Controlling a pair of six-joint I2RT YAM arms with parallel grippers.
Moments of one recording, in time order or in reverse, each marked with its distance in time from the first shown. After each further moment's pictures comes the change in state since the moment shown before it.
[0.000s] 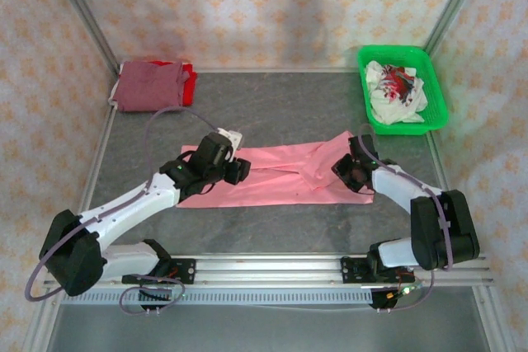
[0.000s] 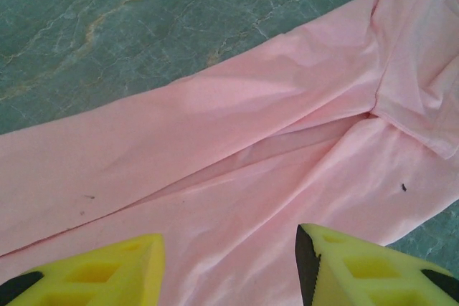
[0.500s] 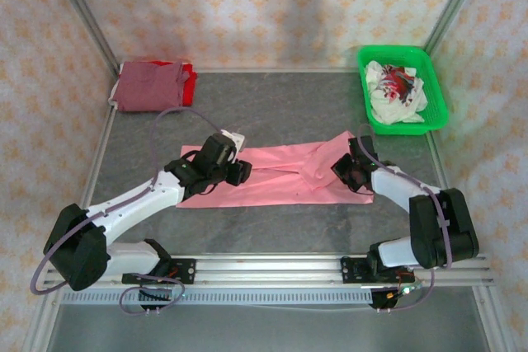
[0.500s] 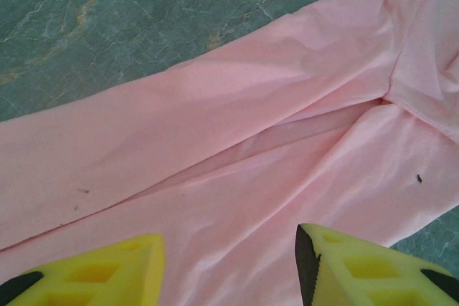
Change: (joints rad) left arm -0.006 0.038 0.000 0.002 -0.005 0.003; right arm 0.000 0.008 -0.023 0.057 -0.003 0.007
